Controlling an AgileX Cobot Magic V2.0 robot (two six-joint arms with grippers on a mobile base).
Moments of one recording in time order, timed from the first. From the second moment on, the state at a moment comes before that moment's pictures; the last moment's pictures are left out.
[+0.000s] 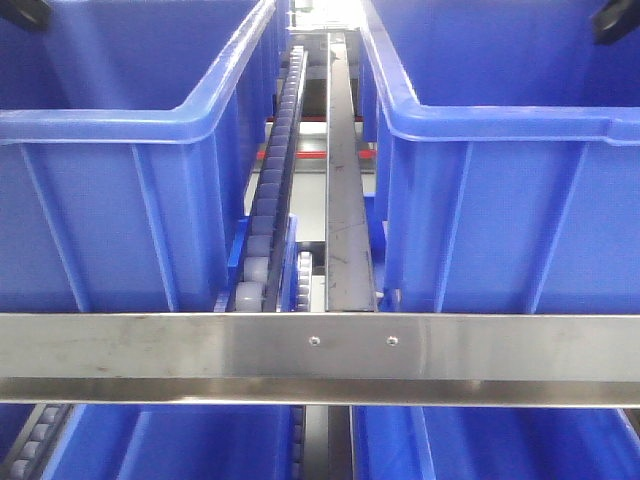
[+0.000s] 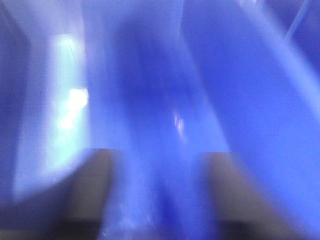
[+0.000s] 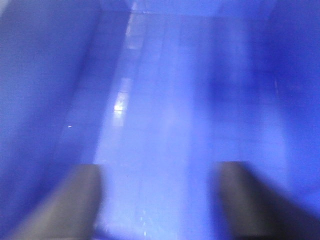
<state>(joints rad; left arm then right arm) -0.24 1.20 -0.84 -0.22 0.11 0.19 0.12 1.16 -0.79 0.00 0.15 0.08</state>
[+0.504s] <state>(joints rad) -0.07 1.05 -0.79 -0.27 0.19 0.19 0.12 1.05 -0.75 0.00 0.20 0.08</state>
